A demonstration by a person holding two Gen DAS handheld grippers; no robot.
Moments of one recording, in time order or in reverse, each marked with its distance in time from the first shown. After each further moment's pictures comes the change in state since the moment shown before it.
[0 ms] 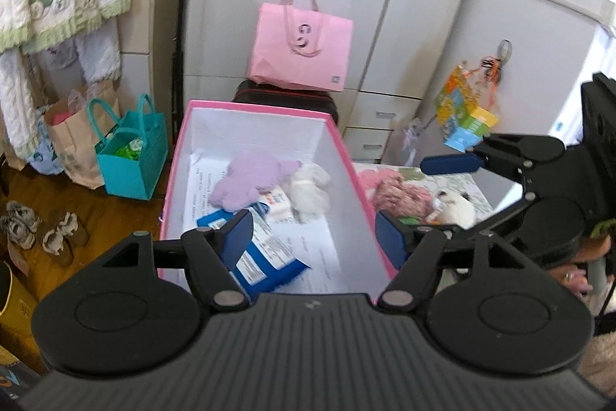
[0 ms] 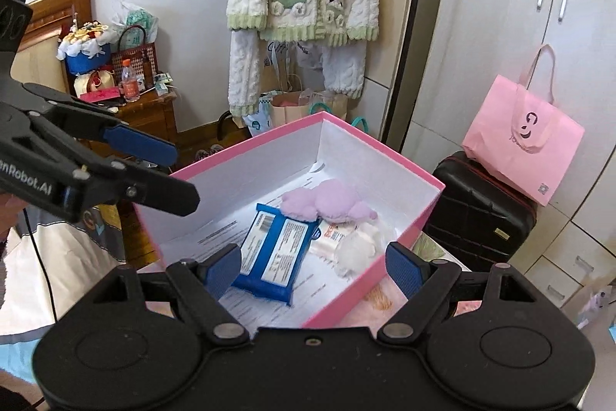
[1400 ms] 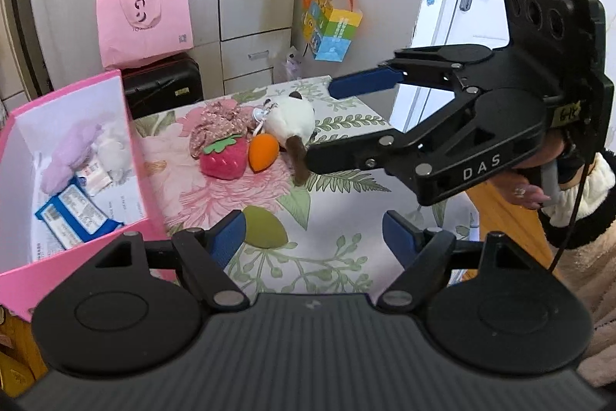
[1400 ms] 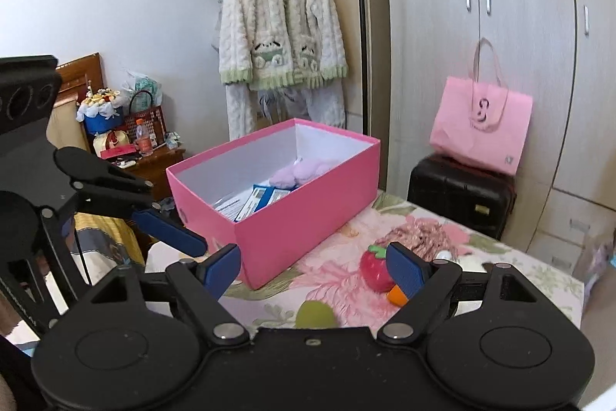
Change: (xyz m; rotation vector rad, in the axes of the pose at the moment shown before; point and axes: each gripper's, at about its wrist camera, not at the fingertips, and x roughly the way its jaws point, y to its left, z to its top) left arm 0.032 -0.172 -0.082 0.342 0.162 -0.217; right arm -0.098 -0.054 -0.147 0.147 -0.237 0.061
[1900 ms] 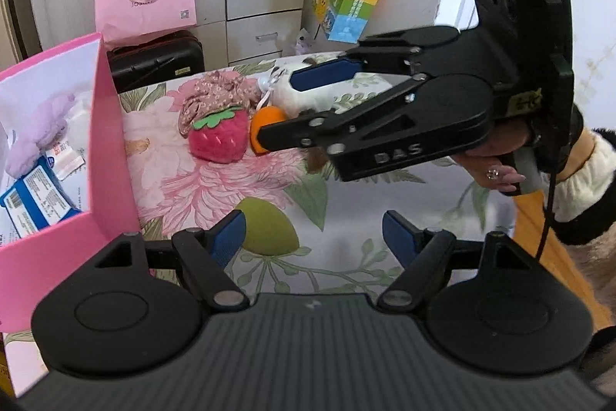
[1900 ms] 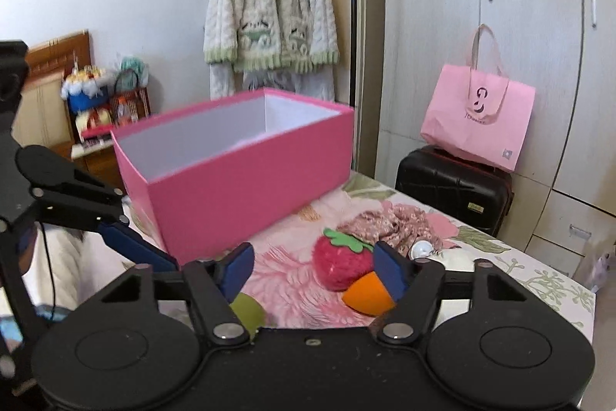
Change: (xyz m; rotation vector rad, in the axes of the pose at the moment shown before) left arm 0.075 0.012 -0.016 -0.026 0.028 0.033; right arm 0.075 -0.045 -0.030 -0.075 0.067 -0.052
